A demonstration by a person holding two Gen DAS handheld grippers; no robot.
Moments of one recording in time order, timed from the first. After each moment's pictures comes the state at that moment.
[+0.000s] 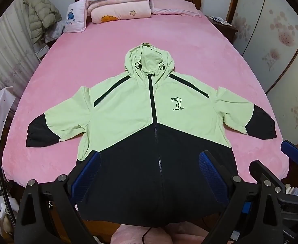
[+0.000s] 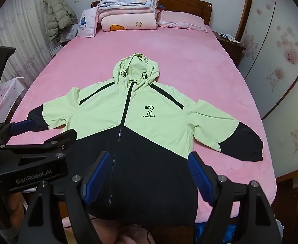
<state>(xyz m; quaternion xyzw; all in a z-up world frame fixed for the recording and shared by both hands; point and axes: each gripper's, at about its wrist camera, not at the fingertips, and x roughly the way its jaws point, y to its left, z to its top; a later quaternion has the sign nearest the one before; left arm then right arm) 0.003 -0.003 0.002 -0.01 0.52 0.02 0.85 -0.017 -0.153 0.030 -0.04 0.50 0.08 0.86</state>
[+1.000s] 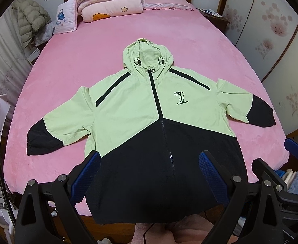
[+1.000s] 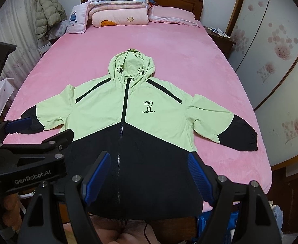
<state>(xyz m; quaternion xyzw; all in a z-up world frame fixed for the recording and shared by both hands) 0.011 0.033 0.003 0.01 0.54 -0.02 0.84 -0.024 -0.108 0.033 -0.05 0.51 0.03 0.86</state>
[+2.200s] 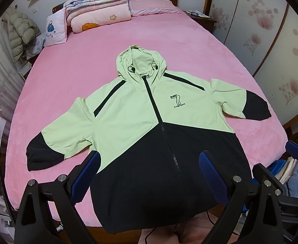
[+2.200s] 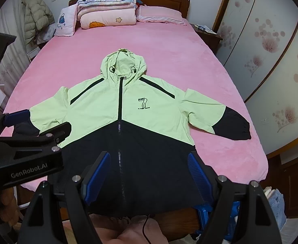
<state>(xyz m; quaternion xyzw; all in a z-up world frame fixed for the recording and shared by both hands) 0.009 0.052 0.009 0.03 0.52 -0.06 0.85 -0.043 -0.084 0.034 -0.04 0.51 -0.02 0.86</state>
